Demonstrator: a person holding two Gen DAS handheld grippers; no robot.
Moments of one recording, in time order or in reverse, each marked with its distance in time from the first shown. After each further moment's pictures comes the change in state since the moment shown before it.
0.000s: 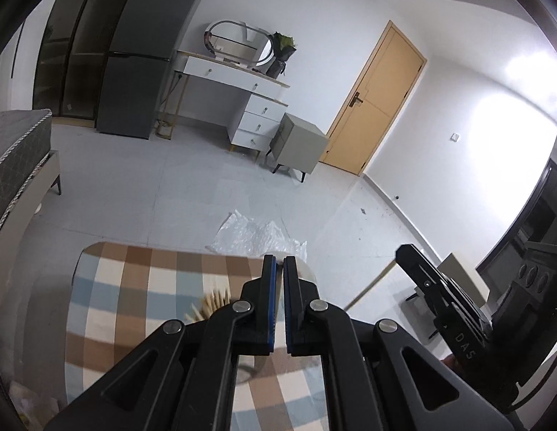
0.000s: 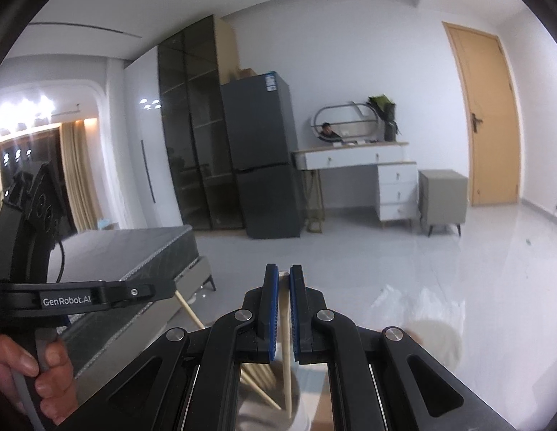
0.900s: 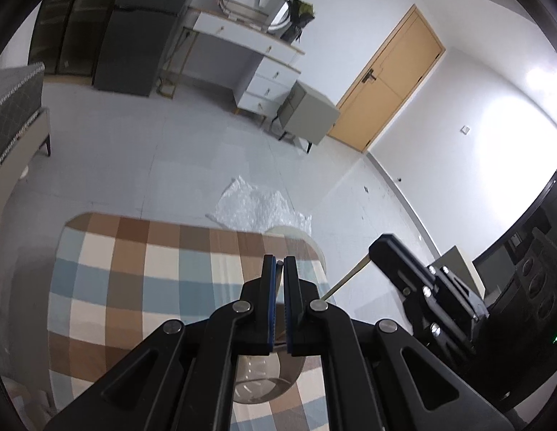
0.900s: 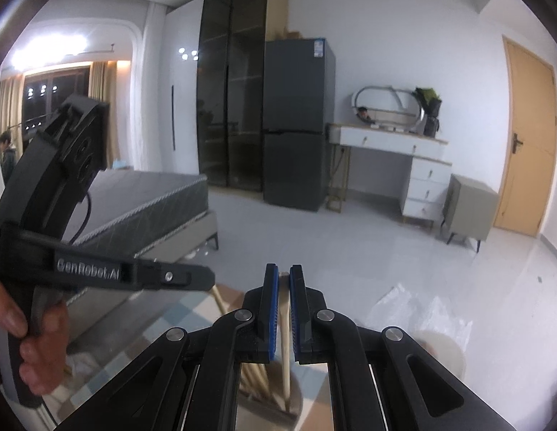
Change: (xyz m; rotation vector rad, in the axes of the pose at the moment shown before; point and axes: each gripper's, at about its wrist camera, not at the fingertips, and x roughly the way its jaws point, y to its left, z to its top) left arm 0.061 0.049 -0.005 -0.091 0.156 -0.025; right arm 0.076 0.021 -0.053 -0.185 0.135 0.071
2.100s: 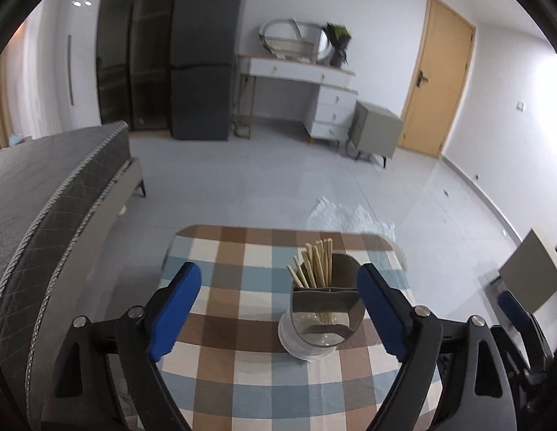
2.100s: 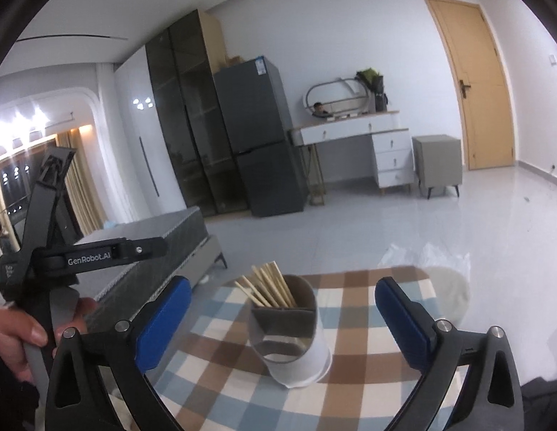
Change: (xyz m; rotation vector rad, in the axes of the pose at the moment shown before) left arm -0.096 -0.043 -0.068 0.133 -0.189 0.426; right arm -0.152 0.003 -0.051 0.307 -0.073 -0.049
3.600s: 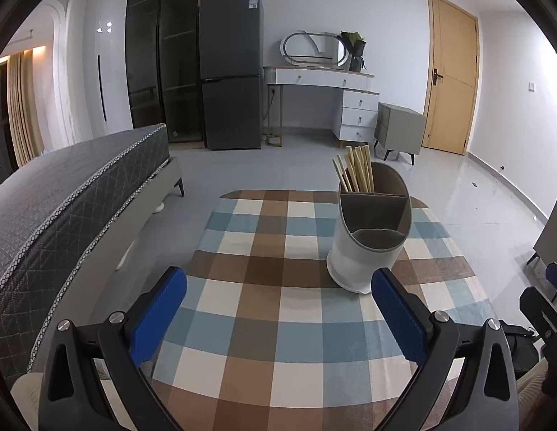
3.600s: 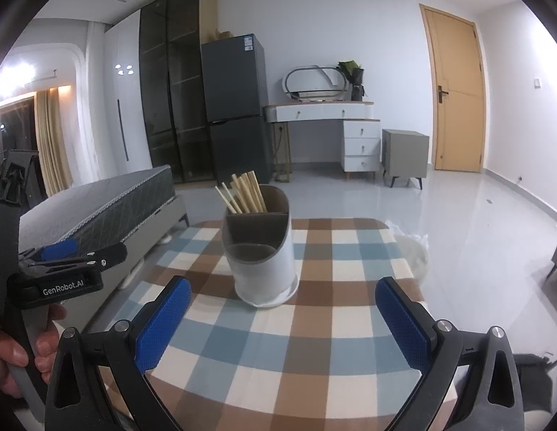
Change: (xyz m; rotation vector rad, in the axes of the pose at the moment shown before) left arm -0.003 0.019 -0.133 0.055 -0.085 0.139; right arm -0.037 0.022 -0.115 -0.100 0.052 -0.178
